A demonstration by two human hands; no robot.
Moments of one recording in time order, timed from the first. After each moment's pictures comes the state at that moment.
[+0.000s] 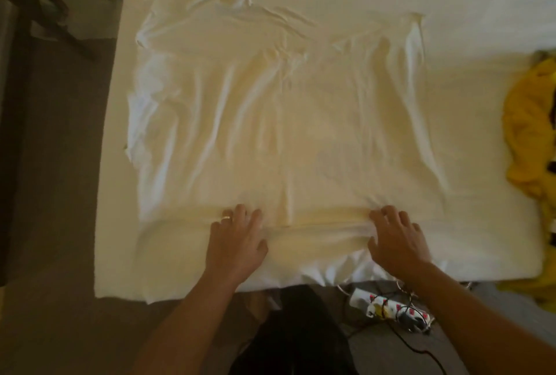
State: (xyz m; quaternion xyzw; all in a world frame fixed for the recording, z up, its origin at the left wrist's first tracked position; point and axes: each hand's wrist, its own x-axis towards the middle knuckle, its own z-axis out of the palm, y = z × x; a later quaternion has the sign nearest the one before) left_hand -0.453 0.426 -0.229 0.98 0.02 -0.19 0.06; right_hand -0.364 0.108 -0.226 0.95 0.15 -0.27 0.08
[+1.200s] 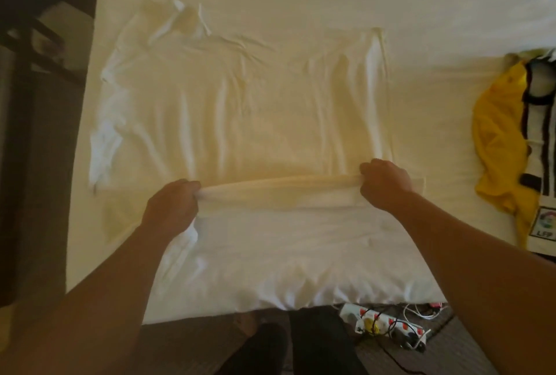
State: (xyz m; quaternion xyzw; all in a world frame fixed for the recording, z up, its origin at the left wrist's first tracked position) left_hand -0.327 0.463 -0.198 0.96 0.18 -0.22 0.10; right_hand -0.189 0.079 -0.206 0.95 0.13 -0.28 0.02
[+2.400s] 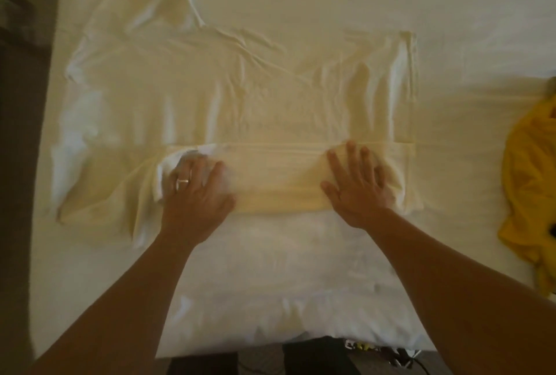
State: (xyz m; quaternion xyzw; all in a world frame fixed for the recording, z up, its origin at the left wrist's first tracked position) left_hand -0.270 0.443 -0.257 0.99 0.04 -0.09 -0.05; right_hand -0.151 0.132 -0.271 0.93 0.16 -0.32 -0.01
